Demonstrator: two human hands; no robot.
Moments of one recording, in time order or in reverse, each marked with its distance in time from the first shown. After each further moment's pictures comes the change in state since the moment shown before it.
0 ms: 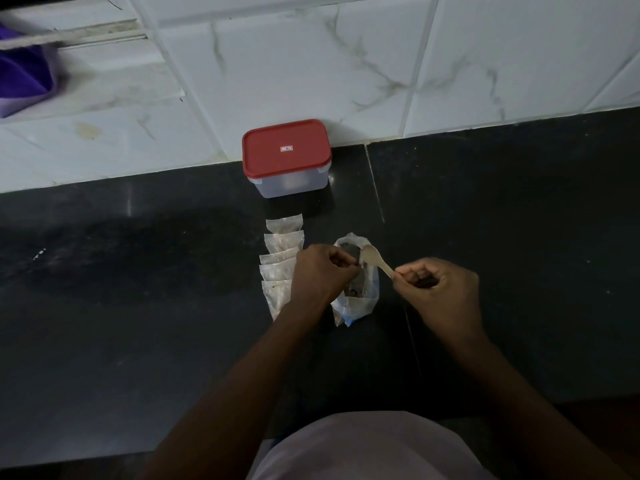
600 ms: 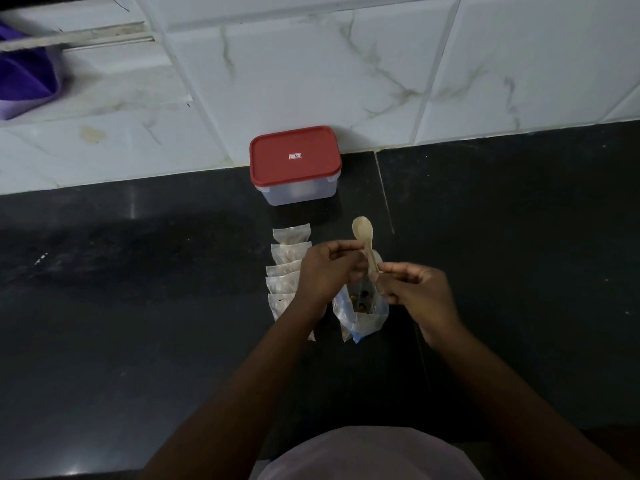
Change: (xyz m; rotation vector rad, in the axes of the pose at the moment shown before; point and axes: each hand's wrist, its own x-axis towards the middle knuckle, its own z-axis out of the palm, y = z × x) left_hand 0.017 0.012 -0.016 -0.595 -0.096 -0.162; right_hand 0.035 -0.019 0.038 0.486 -0.178 0.475
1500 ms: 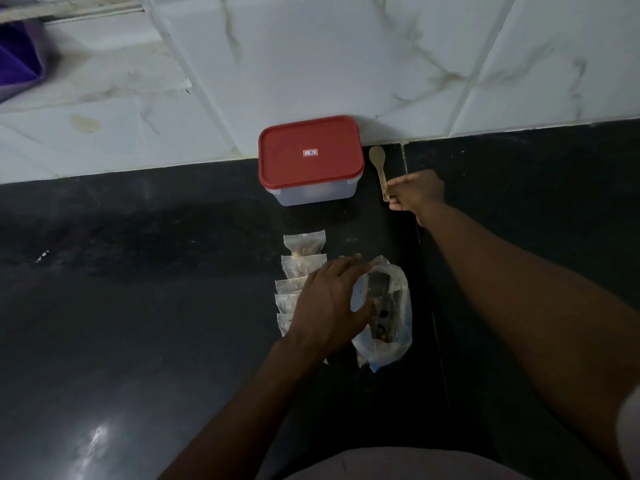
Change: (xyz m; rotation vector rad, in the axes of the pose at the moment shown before) left_hand 0.017 -0.032 -0.031 0.970 -0.052 0.429; right_hand 0.230 -0.070 0.040 -0.229 0.143 0.069
